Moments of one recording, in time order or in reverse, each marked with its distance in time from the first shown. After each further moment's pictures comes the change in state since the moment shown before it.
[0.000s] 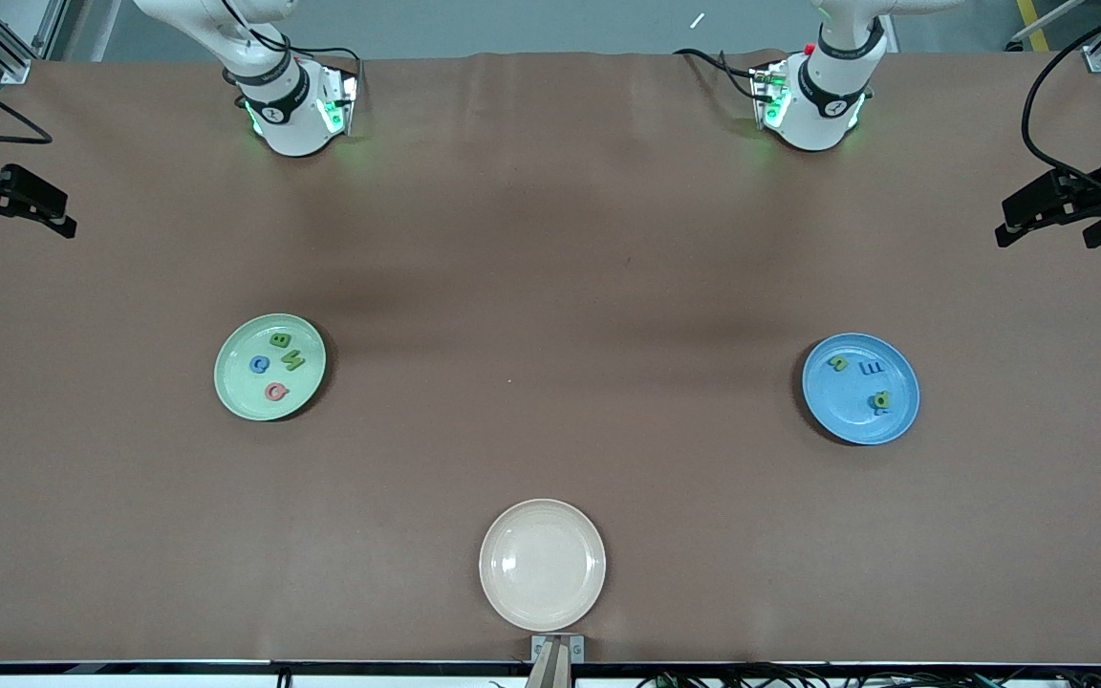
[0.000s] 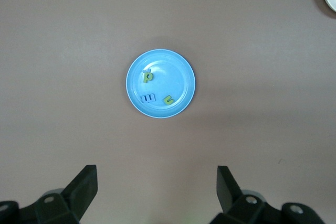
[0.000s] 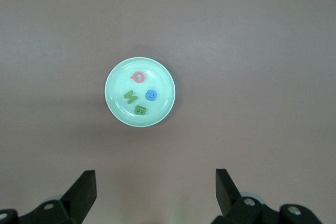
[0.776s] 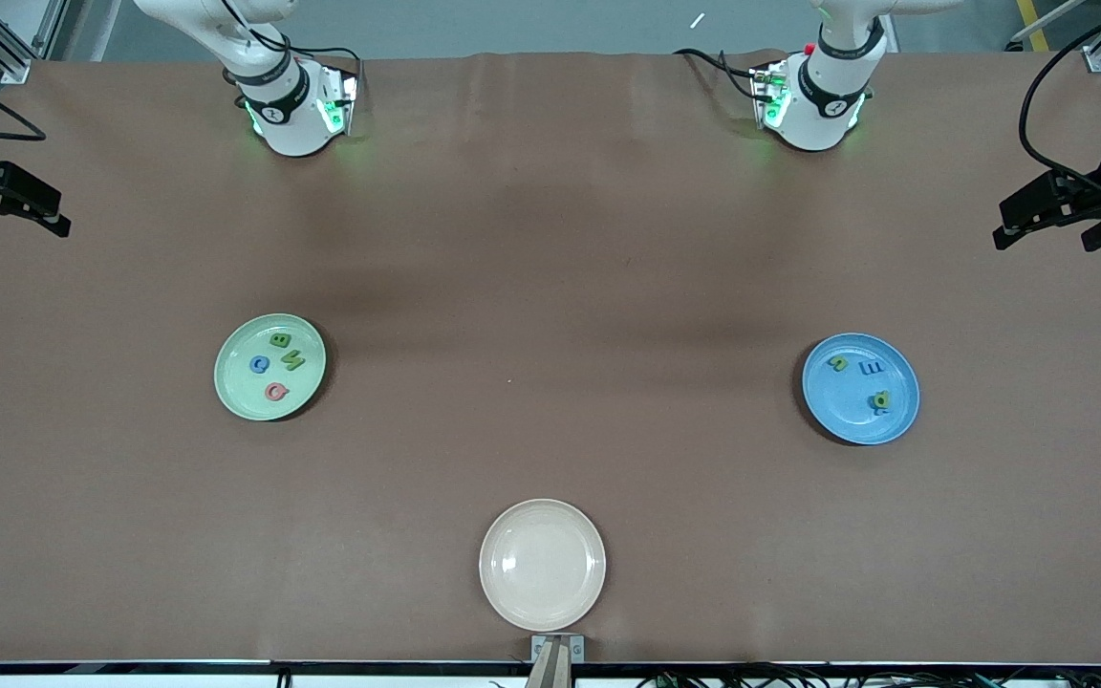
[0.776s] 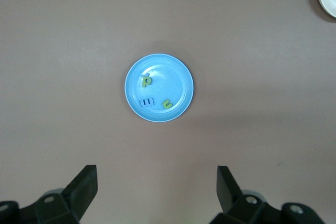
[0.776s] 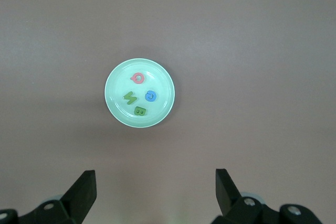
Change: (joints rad) left arm 0.000 0.000 -0.008 0.002 0.000 0.015 0.000; right arm 0.000 0.001 -0.002 0.003 0.000 -0.004 0.000
